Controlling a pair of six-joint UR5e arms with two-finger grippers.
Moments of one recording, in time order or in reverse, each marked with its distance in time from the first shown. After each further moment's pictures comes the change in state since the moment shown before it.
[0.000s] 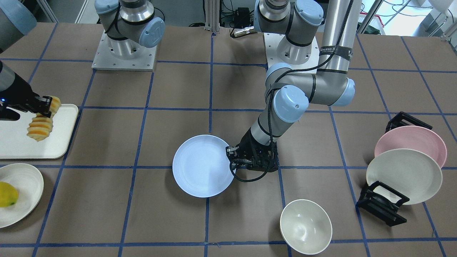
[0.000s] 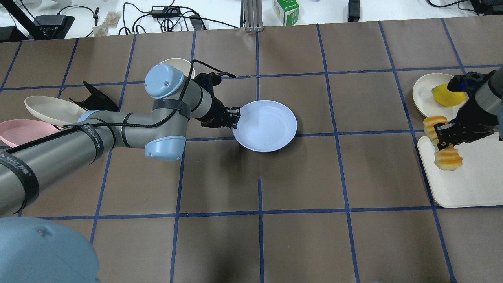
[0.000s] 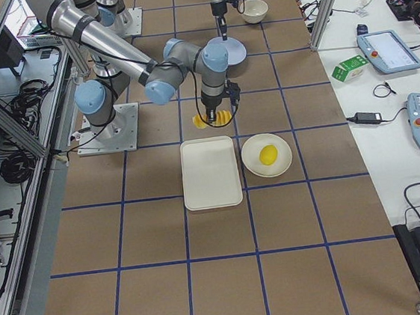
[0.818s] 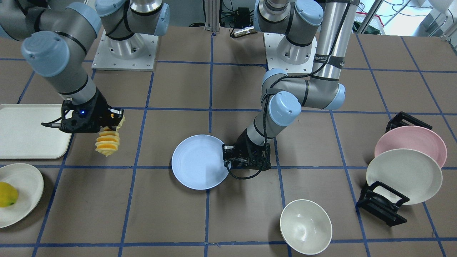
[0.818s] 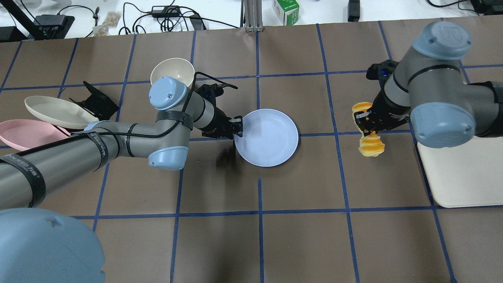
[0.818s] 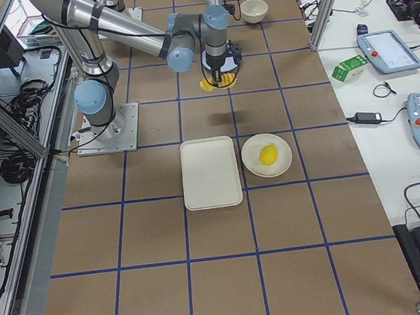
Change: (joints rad) left arm -0.002 -0.009 -0.037 0.032 -0.008 -0.004; right arm 0.374 0.029 -0.031 -0.070 0.079 0.342
